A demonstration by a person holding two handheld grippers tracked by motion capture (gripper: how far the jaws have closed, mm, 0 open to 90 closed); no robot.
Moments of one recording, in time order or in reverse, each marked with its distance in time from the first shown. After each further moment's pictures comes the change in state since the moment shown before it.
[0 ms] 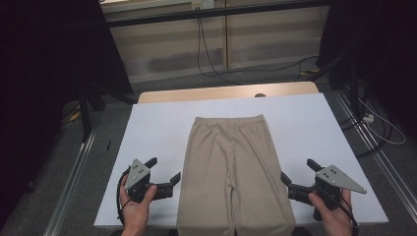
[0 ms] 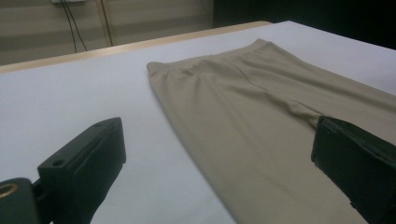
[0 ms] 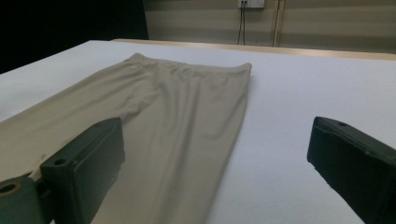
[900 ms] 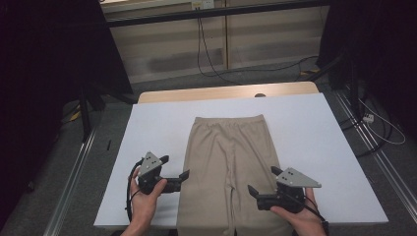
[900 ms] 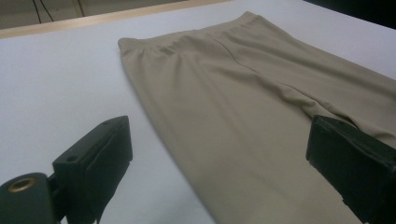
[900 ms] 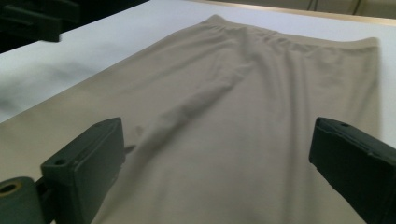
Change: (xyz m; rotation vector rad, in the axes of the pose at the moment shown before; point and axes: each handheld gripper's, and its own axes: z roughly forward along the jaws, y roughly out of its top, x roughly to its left) left arm 0.002 0.006 0.033 0.112 -0.087 -0.015; right arm 0.069 -0.003 0.037 0.143 0.215 -0.075
